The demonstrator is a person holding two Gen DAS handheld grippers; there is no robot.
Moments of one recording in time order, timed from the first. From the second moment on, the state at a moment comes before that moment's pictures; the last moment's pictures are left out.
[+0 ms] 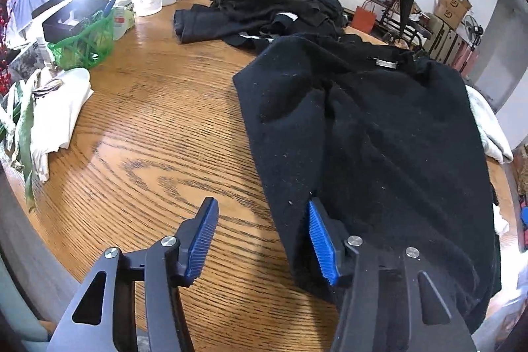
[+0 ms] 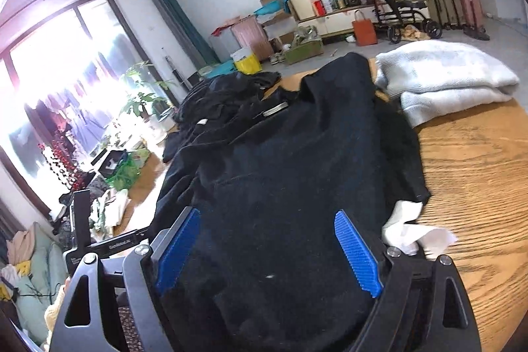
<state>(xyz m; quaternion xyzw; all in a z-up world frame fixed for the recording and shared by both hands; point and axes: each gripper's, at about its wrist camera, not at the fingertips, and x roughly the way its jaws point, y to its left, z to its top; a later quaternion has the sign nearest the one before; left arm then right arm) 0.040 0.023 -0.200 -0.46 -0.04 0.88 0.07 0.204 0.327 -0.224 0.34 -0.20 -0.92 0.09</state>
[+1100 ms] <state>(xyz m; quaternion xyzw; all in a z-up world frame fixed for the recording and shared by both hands) 0.047 0.021 -0.217 -0.50 -0.04 0.86 0.08 0.209 0.293 -0.235 0.39 -0.15 -0.90 0.12</state>
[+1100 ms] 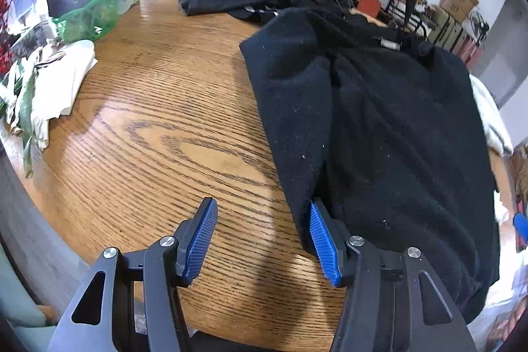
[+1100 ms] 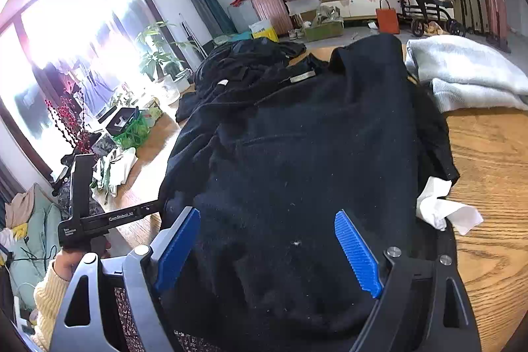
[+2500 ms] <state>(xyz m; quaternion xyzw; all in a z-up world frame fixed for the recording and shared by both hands) 0.003 0.029 -0.010 -0.35 -0.09 0.91 0.20 0.197 0.241 -0.207 0.38 -0.03 -0.90 0.22</state>
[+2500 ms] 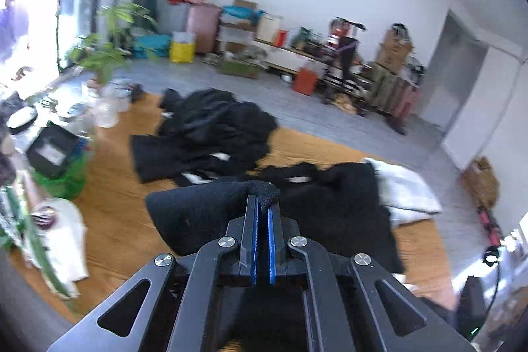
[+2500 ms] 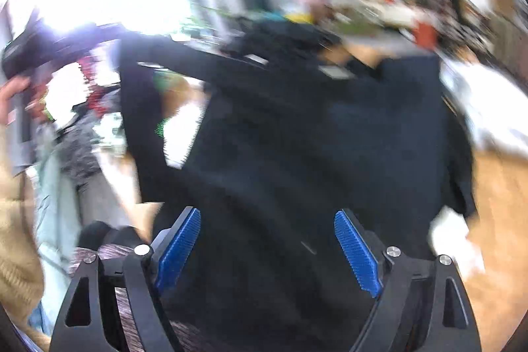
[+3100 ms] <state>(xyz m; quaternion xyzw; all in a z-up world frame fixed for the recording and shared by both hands) -0.011 0.070 -0.022 -0.40 -0.11 0.88 0.21 0.139 0.152 -0.226 0.40 -0.08 -0.88 0.23</state>
